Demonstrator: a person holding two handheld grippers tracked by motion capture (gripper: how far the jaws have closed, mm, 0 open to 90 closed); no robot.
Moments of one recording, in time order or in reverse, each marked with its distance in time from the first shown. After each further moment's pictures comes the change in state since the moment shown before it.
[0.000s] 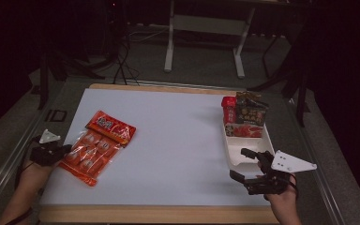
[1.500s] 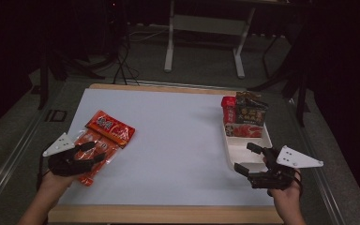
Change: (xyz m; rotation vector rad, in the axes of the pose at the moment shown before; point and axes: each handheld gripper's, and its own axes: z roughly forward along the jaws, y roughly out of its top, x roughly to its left) left arm -0.088 0.031 -0.051 -0.297 -0.301 0.050; right arm -0.009 0.008 -0.006 -0.020 -0.068 0.008
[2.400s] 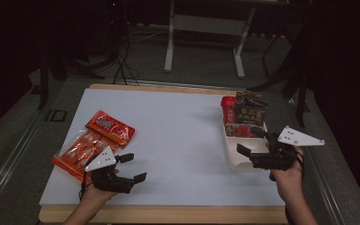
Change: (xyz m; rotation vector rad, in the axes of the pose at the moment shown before) left arm -0.098 0.006 0.051 -0.074 -0.275 0.035; right arm -0.029 0.030 0.012 0.026 -0.052 0.038
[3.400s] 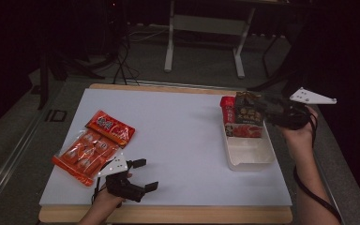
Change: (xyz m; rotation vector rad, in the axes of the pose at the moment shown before) left arm -0.017 -0.018 0.034 -0.066 -0.139 -0.029; right arm -0.093 0.057 0.011 0.031 -0.187 -0.061
